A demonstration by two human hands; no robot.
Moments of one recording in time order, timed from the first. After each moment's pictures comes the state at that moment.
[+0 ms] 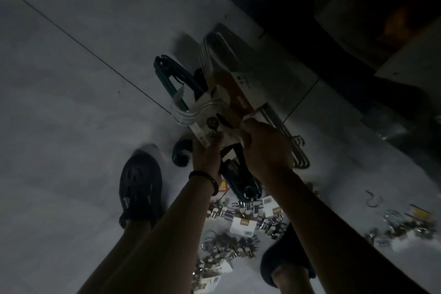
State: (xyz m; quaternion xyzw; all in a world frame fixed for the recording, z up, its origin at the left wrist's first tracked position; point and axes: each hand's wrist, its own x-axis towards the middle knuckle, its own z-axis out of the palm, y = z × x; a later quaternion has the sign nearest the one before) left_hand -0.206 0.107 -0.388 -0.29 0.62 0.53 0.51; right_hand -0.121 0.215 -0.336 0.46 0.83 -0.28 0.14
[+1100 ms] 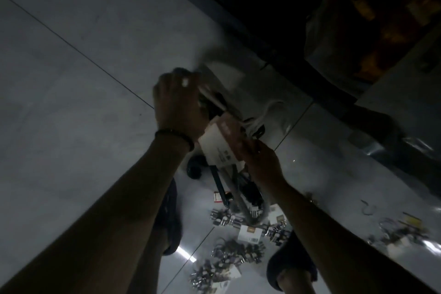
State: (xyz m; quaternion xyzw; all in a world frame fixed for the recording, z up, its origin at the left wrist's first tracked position) left_hand -0.368 0.183 -0.242 0.45 0.89 0.05 0.11; right_hand -0.146 0.219 -0.285 0.52 0.64 -0.55 0.10
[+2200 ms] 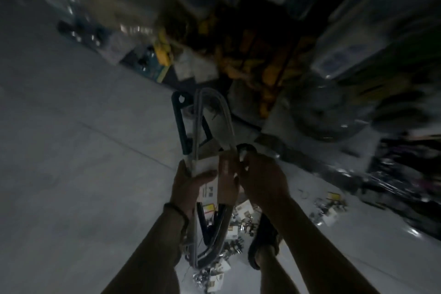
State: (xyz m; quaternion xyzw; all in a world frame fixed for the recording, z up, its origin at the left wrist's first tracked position) left_hand -0.253 0.154 -0.021 0.05 0.68 0.45 0.57; right_hand -0.099 0.276 0.056 0.57 0.73 -0.36 0.12
